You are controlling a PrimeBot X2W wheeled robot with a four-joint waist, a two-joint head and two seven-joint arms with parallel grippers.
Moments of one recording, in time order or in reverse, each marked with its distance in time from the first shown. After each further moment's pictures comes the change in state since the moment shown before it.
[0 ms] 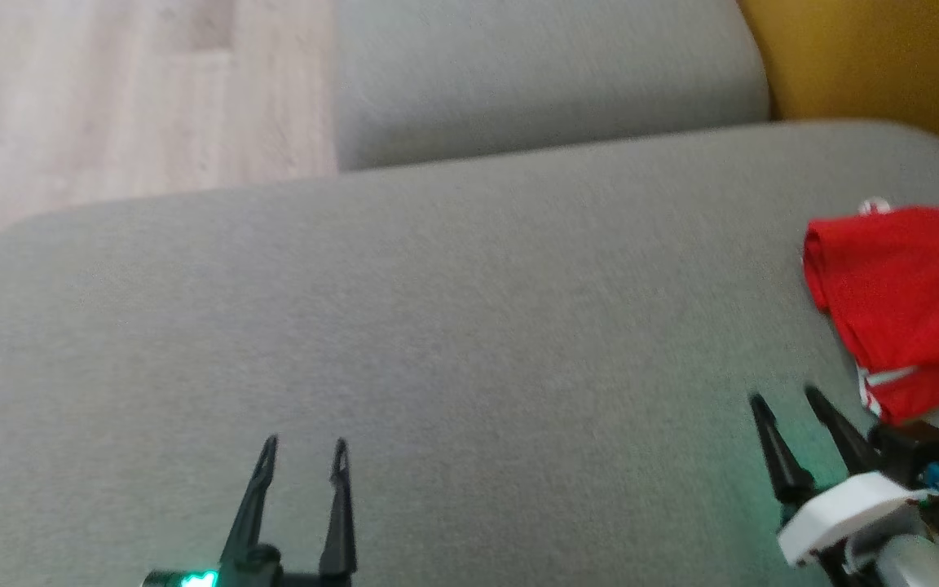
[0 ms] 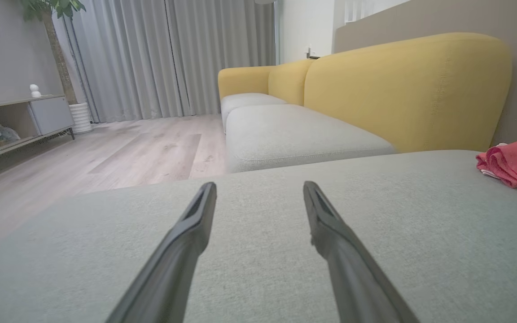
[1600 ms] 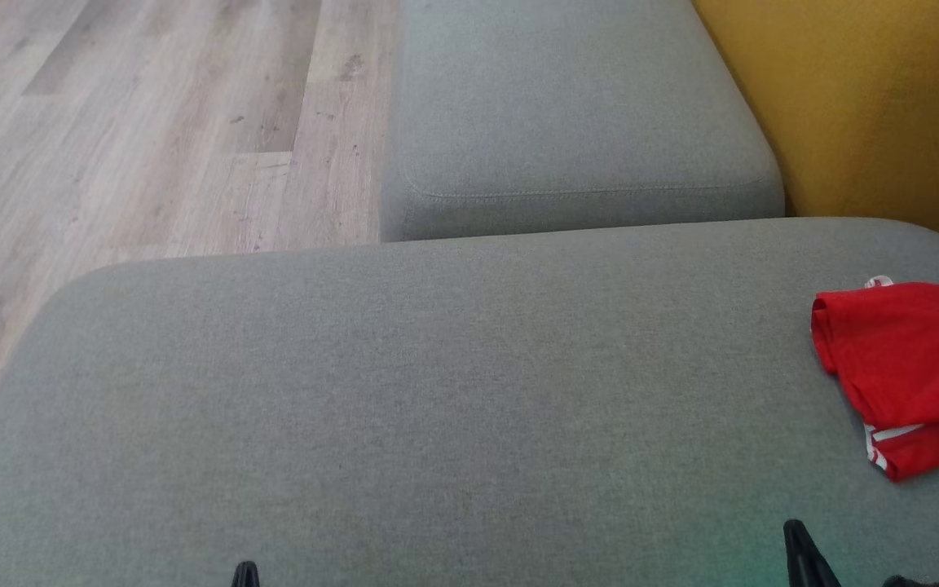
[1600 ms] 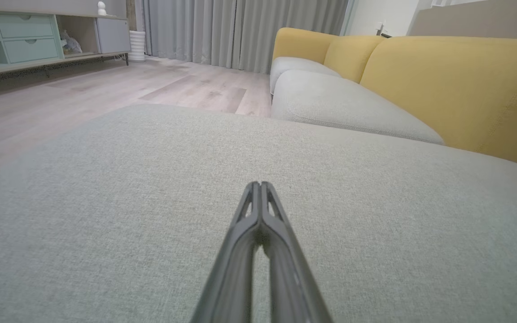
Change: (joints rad) left arm 0.199 0.007 0.126 0.074 -0.205 -0.076 0.037; right arm 0.444 0.301 -0.339 -0.353 -0.189 -0.001 0.039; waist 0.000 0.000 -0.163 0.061
